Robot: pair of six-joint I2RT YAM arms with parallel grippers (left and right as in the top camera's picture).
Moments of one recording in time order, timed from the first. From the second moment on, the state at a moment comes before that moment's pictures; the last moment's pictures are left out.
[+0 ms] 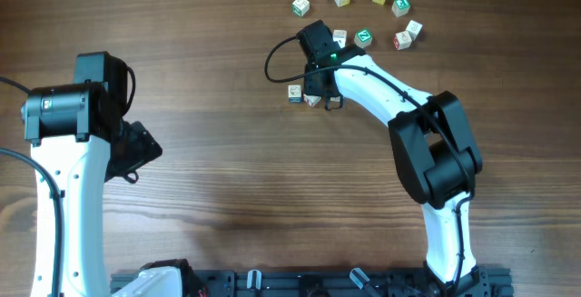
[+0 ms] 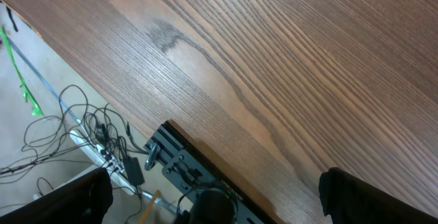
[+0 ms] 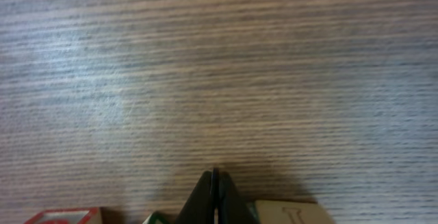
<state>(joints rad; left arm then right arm) 0.09 1.34 1.44 -1.68 -0.34 -0.60 0.50 2.21 1.60 -0.63 0.16 0.53</state>
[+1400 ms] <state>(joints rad) 0.09 1.34 1.44 -1.68 -0.34 -0.60 0.45 2.20 1.62 -0.78 -0.06 0.63</state>
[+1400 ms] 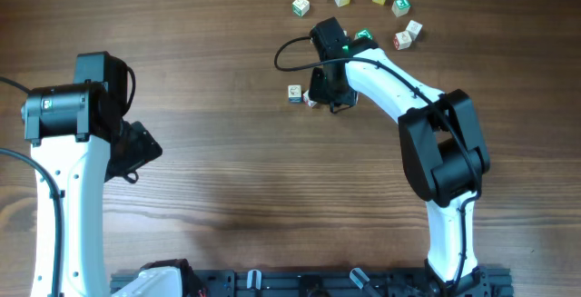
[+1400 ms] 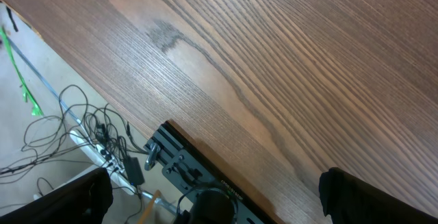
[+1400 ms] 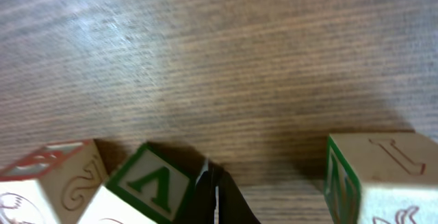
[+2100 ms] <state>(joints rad) 0.09 1.34 1.44 -1.68 -0.34 -0.60 0.45 2.20 1.62 -0.70 -0.06 0.60</state>
